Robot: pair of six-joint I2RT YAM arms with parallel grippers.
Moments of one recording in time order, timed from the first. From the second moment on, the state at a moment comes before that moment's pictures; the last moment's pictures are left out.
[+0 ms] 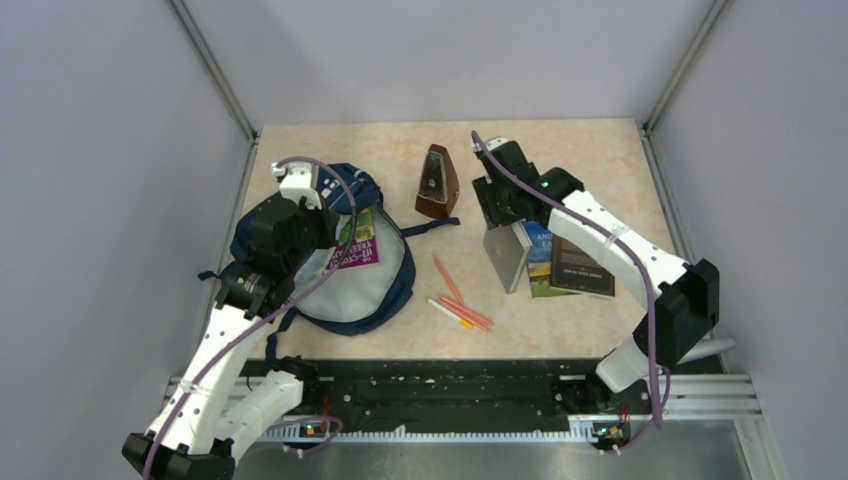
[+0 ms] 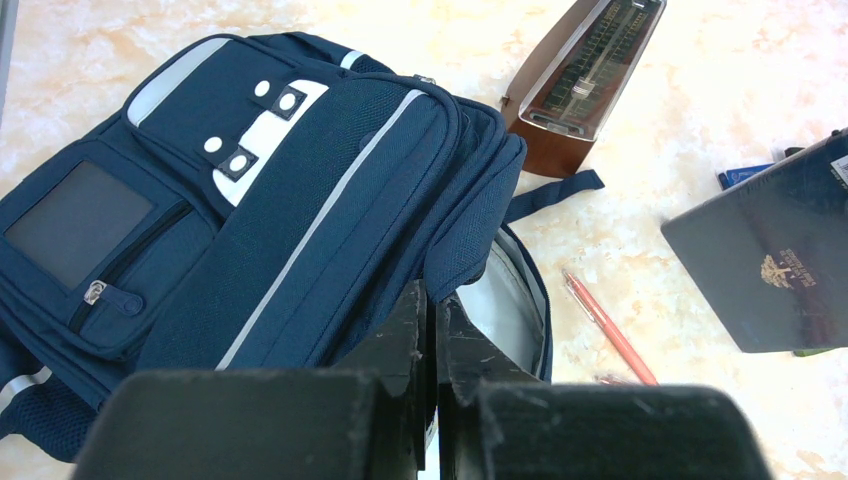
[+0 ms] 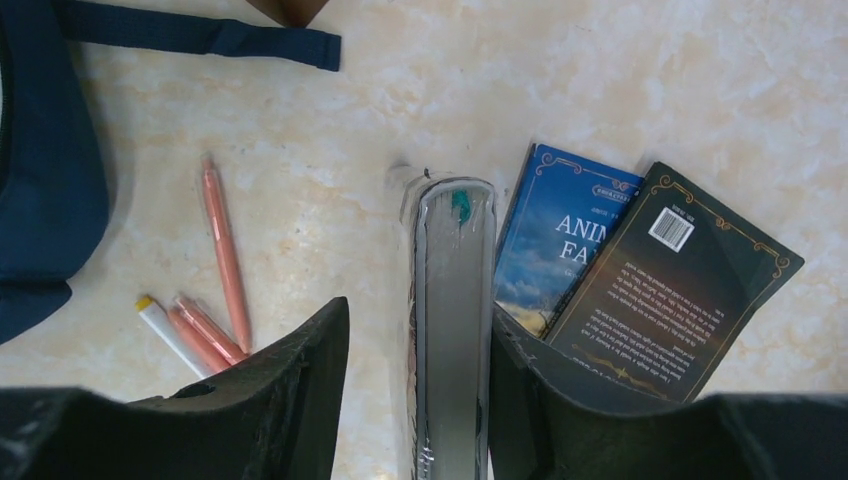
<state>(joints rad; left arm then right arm) -0.32 0.83 0.95 -0.47 -0.10 -0.22 0.66 1.55 1.49 -0.83 0.27 0.16</state>
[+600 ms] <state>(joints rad) -0.32 0.83 0.95 -0.47 -0.10 -0.22 0.67 1.57 1.47 -0.84 0.30 0.20</state>
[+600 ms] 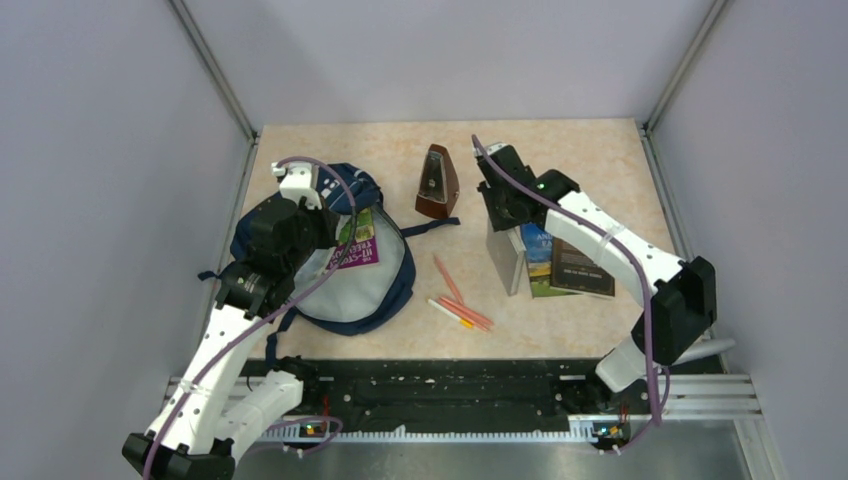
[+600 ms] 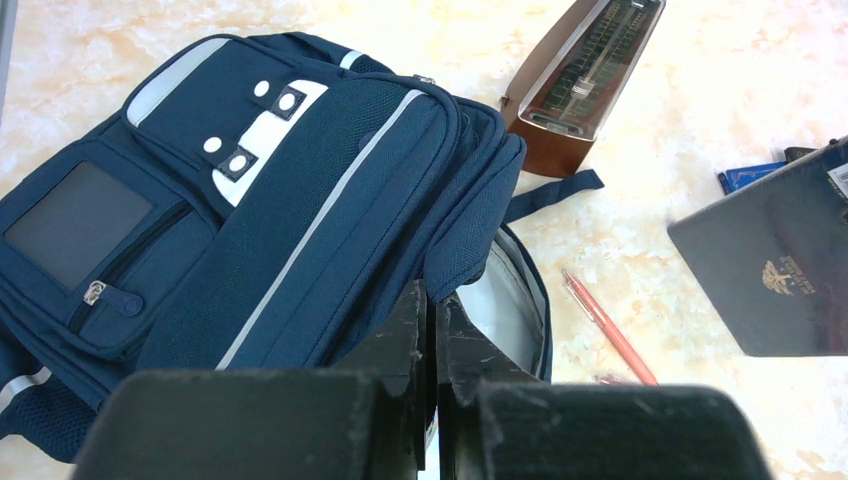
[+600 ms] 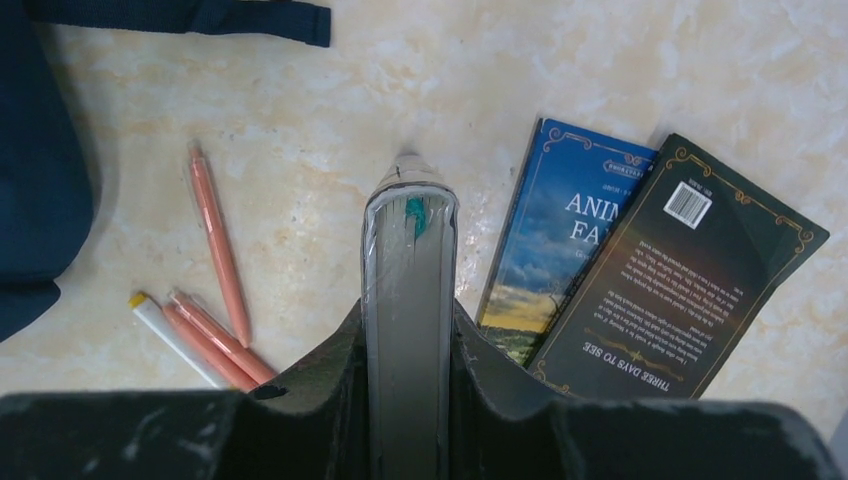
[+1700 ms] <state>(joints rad) -0.32 0.77 0.89 -0.41 -0.04 -0.21 0.91 1.20 0.87 0.02 0.15 0.79</state>
